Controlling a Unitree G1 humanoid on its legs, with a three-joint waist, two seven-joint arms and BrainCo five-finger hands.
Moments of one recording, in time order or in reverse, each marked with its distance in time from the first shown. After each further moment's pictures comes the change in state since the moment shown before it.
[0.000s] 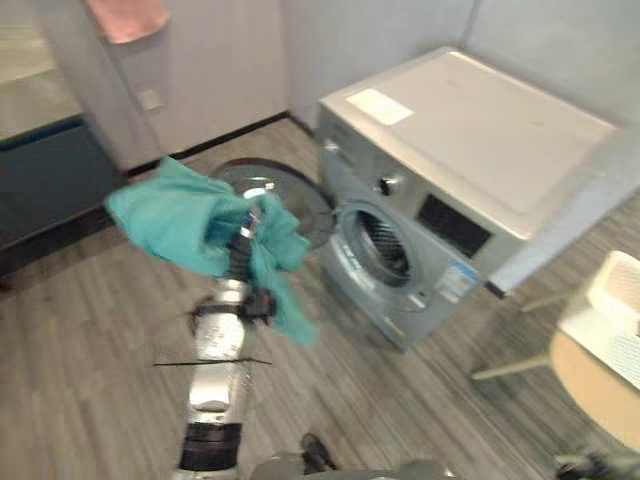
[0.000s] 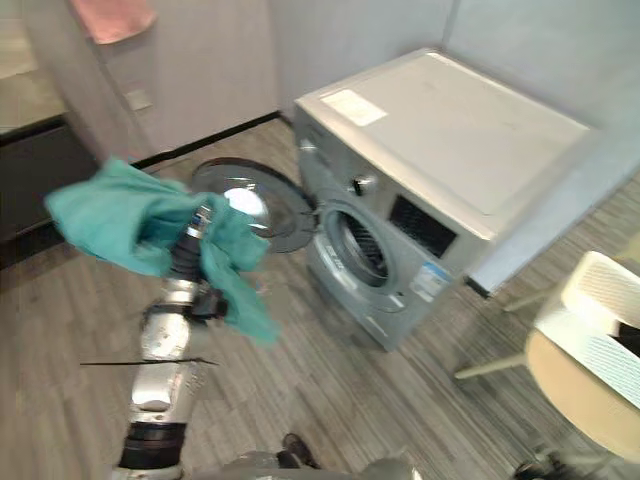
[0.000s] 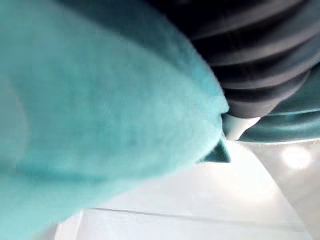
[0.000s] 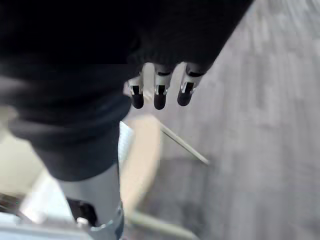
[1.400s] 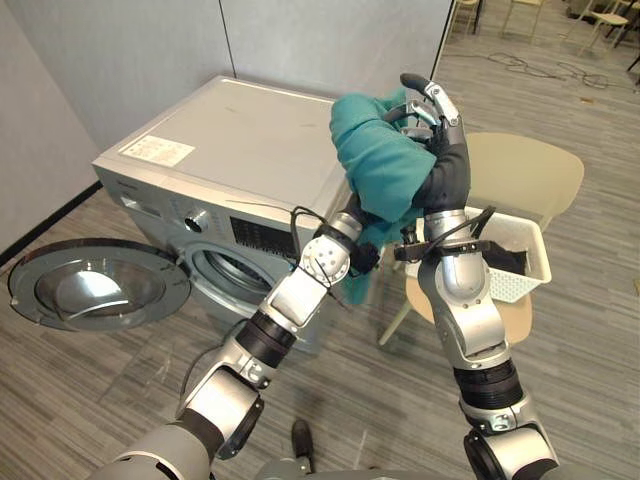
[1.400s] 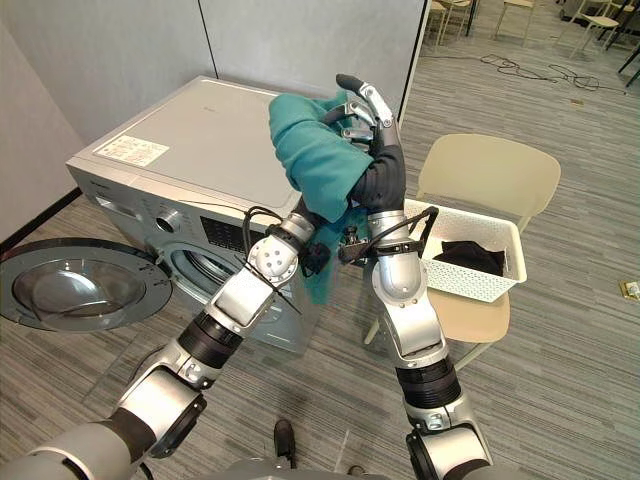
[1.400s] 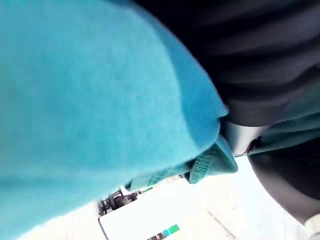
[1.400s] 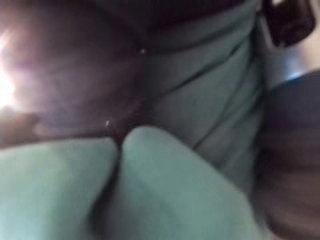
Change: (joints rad) left arm -0.646 0.074 -0.317 0.323 0.265 0.145 0.021; right arm -0.676 -0.158 1.098 -0.837 0.109 -0.197 0.048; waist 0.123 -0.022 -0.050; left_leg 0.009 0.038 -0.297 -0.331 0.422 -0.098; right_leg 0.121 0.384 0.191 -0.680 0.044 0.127
